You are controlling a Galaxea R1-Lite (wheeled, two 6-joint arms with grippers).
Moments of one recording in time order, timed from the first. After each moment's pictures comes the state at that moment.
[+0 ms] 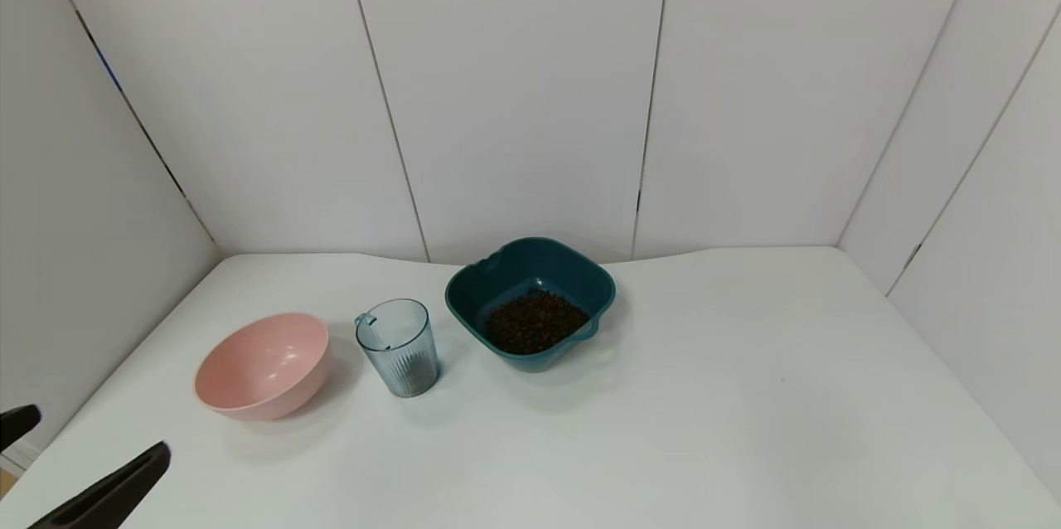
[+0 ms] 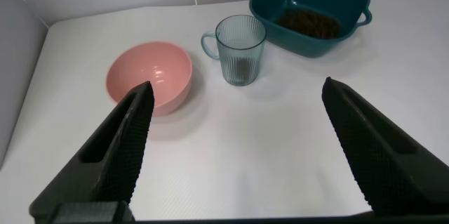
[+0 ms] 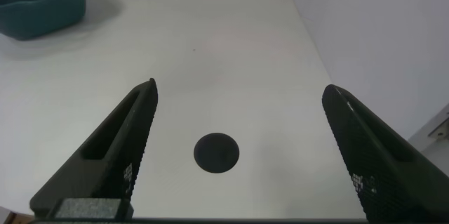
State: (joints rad) left arm -0.29 0.67 -0.41 -0.07 0.16 0.02; right arm 0.00 0.00 0.00 0.00 -0.01 0.00
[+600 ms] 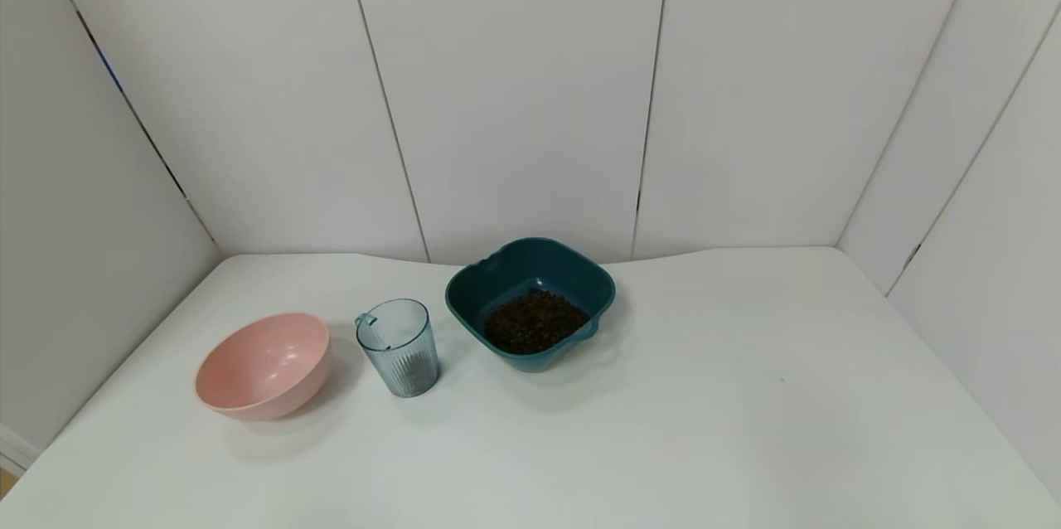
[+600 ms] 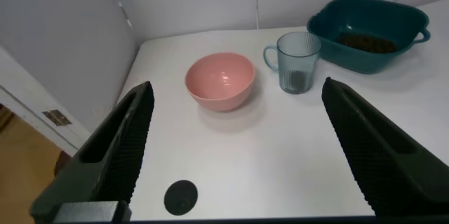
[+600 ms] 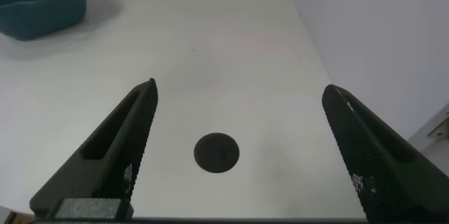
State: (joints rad) left arm -0.19 0.30 -0.47 0.18 0.25 0.13; right arm 0.00 0.00 0.00 0.00 -0.01 0.00
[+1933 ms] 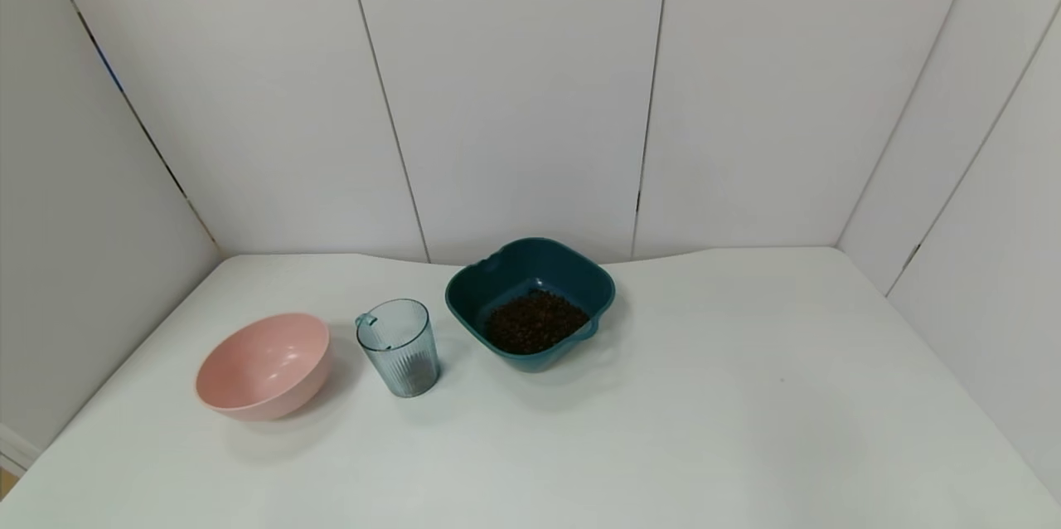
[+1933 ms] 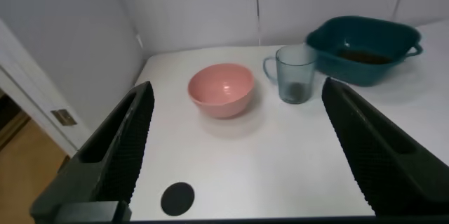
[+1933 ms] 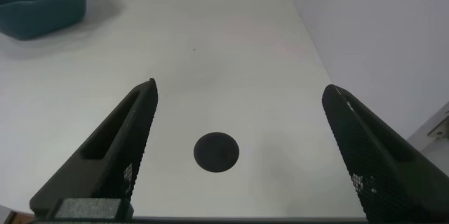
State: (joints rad) left arm -0.01 0.10 -0.39 0.18 0.08 0.12; right arm 0.00 0.00 0.00 0.00 -0.01 0.00
